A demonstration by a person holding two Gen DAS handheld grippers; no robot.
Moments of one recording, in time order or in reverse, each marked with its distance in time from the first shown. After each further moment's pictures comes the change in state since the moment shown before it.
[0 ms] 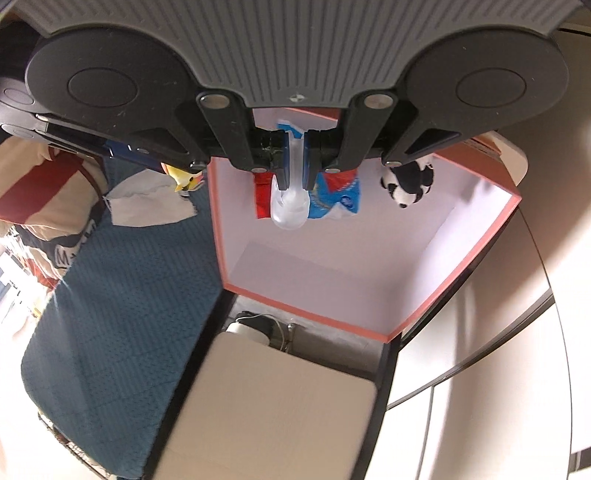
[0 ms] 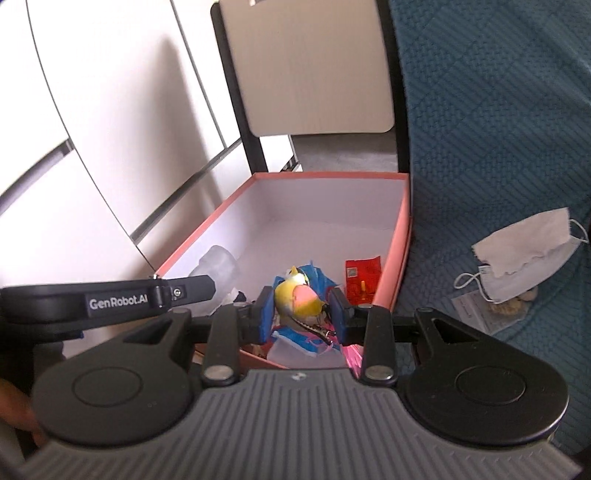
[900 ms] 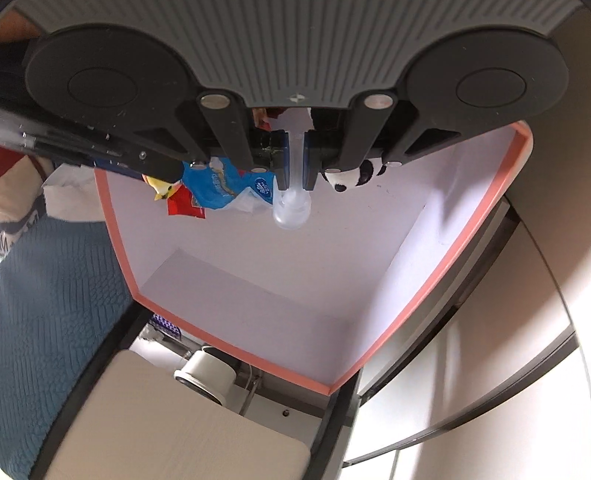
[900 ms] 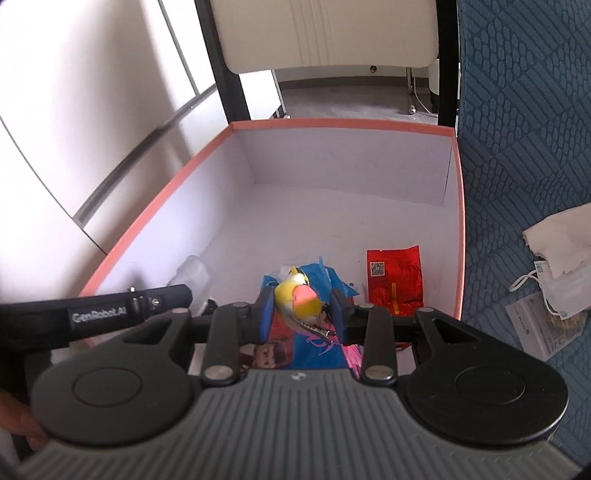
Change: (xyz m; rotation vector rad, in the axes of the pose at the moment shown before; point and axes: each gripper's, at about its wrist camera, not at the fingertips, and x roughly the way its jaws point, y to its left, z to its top) left arm 0.114 0.090 0.025 -0.060 0.126 0.021; right arm 0.141 0.021 0.022 0.017 0.161 -0.062
